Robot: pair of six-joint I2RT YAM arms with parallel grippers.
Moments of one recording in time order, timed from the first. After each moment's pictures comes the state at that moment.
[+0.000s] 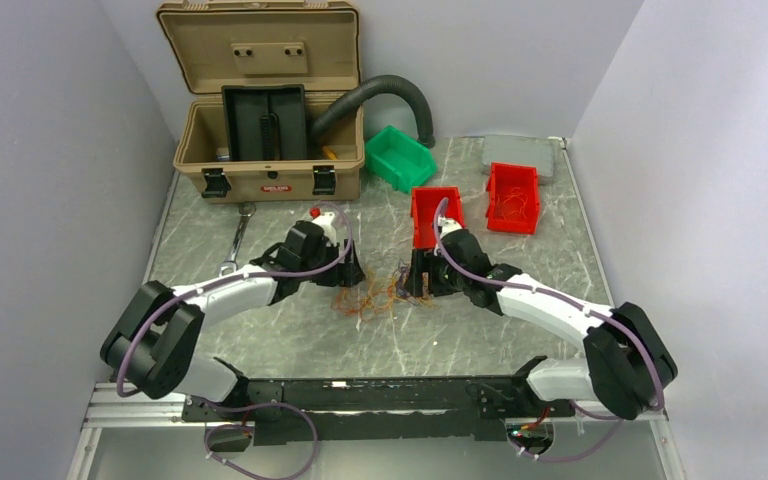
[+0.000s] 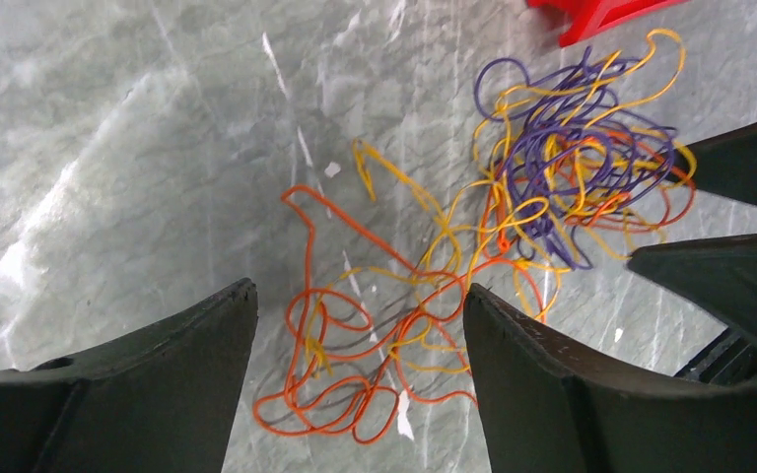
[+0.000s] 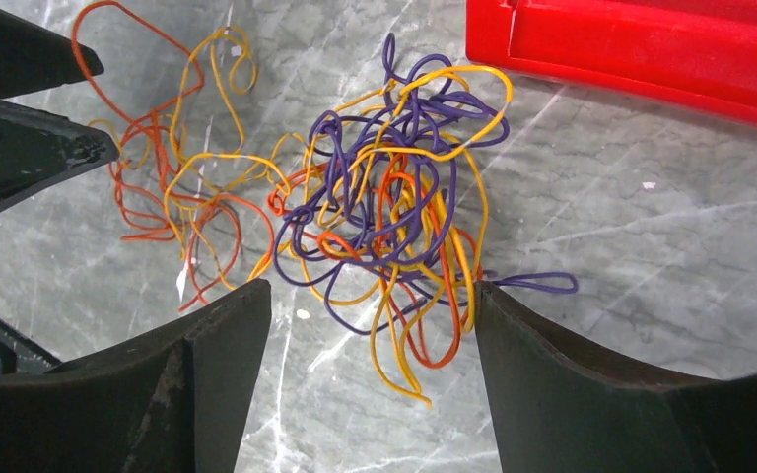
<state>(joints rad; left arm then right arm) -0.58 1.41 0.66 0.04 0.17 -0.50 0.62 1.26 0.63 -0.13 -0.09 0.48</state>
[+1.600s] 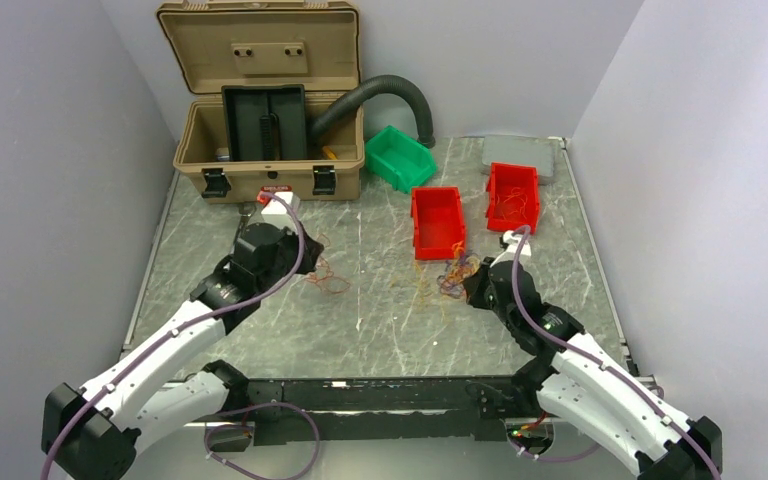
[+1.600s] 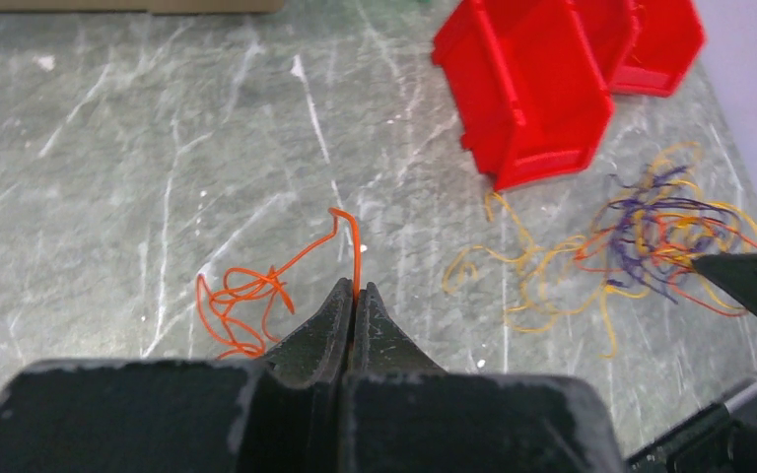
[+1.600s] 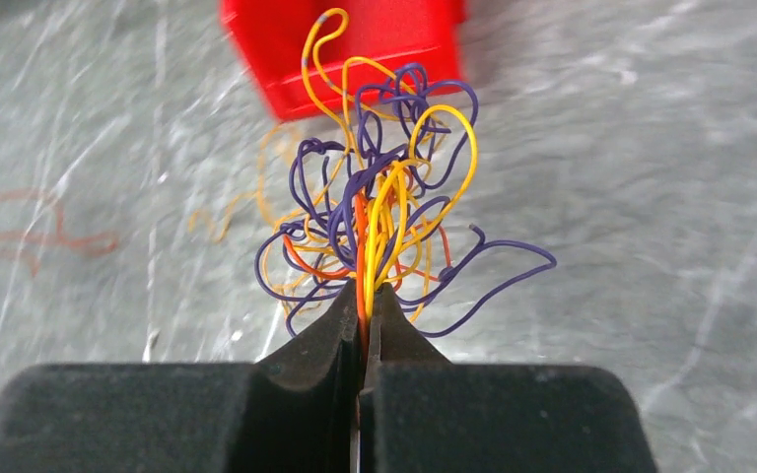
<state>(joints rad) -0.58 0.92 0.68 -0.17 -0.11 -0.48 0.61 0.66 0.46 -0.39 0.36 0.66</state>
